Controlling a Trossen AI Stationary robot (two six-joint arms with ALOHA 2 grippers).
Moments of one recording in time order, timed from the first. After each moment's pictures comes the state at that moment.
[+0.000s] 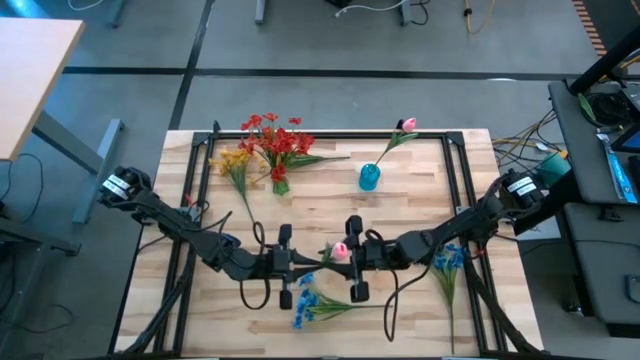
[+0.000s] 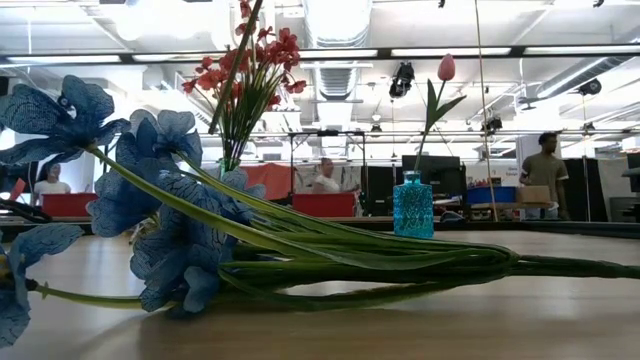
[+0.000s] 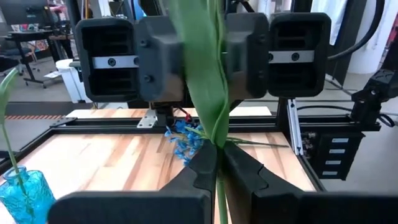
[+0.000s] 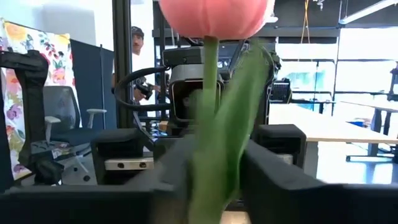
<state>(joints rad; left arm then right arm) -0.54 1.49 0.92 0.48 -0.59 -0.05 0.42 1.68 0.94 1.00 0.34 -0.10</state>
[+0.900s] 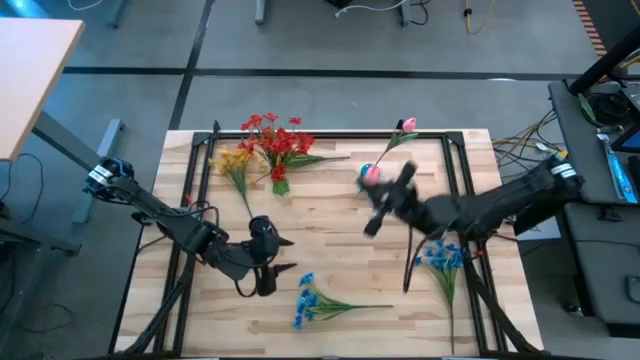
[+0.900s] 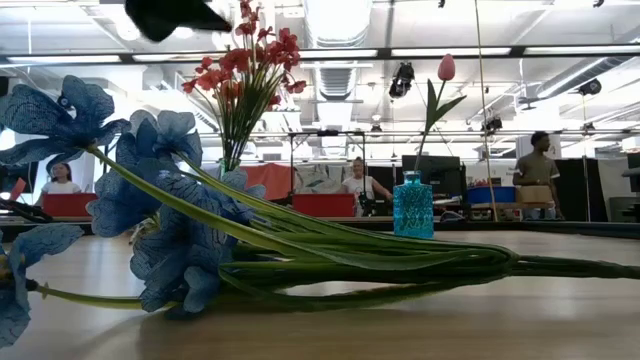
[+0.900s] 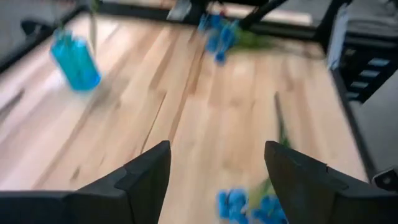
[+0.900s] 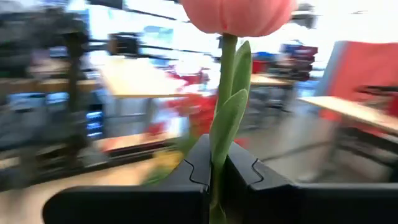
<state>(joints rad) -0.56 1.29 0.92 -0.26 -0.59 -0.49 0.29 1.25 0.94 0.38 0.90 -0.20</state>
